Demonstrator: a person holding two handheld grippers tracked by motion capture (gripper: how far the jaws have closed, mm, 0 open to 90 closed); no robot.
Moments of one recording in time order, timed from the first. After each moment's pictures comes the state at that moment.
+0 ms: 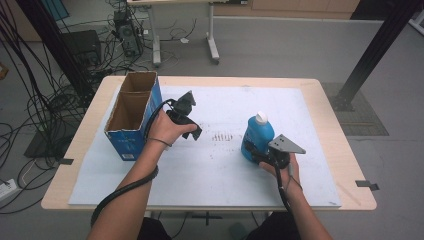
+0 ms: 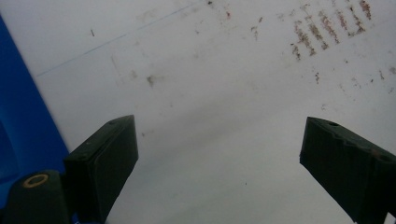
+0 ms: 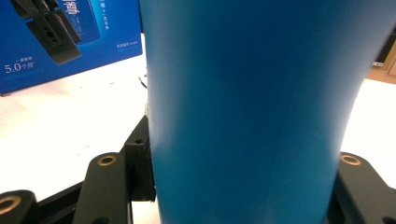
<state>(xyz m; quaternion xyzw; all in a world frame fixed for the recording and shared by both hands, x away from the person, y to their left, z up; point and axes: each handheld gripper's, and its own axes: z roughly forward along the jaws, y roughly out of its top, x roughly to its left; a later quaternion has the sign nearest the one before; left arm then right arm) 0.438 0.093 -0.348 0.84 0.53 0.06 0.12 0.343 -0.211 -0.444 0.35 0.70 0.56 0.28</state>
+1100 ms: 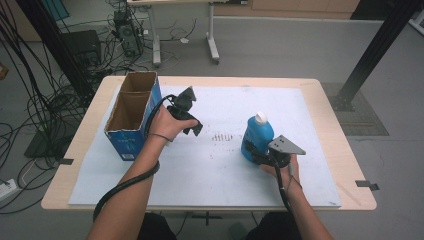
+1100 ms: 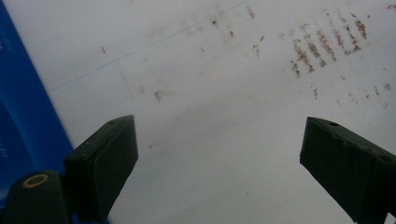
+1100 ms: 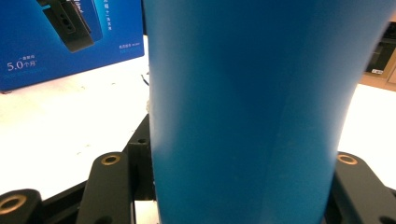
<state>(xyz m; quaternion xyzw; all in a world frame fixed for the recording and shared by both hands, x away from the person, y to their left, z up) 0.448 0.092 -0.340 0.84 0.53 0.06 0.12 0.342 -0.211 -0.446 0.34 0.70 0.56 0.28</state>
